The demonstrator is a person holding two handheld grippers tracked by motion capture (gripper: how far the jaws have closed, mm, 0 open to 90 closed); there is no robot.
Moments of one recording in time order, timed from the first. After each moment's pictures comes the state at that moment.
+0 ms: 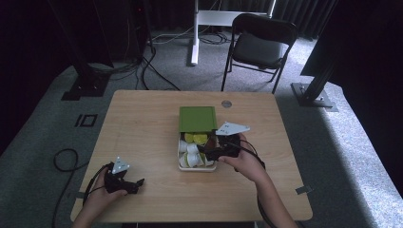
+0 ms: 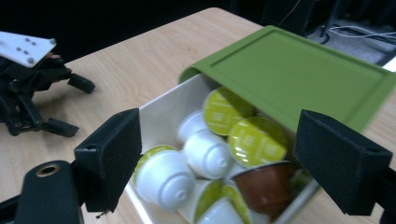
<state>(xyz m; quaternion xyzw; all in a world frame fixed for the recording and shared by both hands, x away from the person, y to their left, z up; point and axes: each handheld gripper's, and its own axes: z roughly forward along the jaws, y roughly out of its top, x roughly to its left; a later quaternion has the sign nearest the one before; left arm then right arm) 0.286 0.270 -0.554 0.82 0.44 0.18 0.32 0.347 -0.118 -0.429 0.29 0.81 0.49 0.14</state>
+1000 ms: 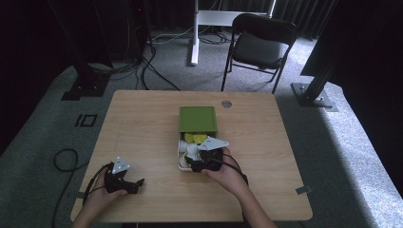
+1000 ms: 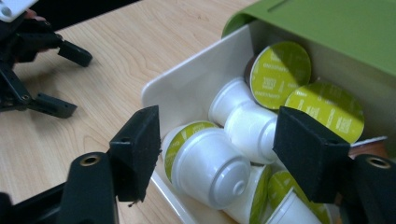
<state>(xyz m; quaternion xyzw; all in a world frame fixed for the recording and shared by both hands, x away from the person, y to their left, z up) 0.286 0.270 -0.554 0.82 0.44 0.18 0.32 0.324 -0.075 -0.472 0.31 0.83 0.44 0.16</state>
